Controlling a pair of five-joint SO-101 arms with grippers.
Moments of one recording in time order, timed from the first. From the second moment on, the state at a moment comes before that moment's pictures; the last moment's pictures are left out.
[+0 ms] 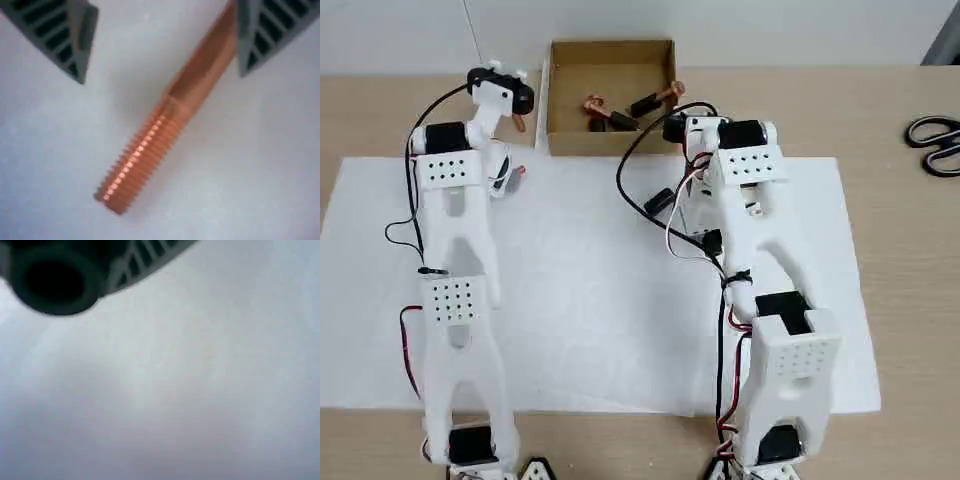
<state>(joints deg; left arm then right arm) -11.8 69.2 -81.8 95.7 -23.5 -12.1 28.0 -25.8 95.2 2.9</state>
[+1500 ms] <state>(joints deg) -4.2 52.3 -59.1 99.3 -17.3 -12.1 28.0 -25.8 95.2 2.9</state>
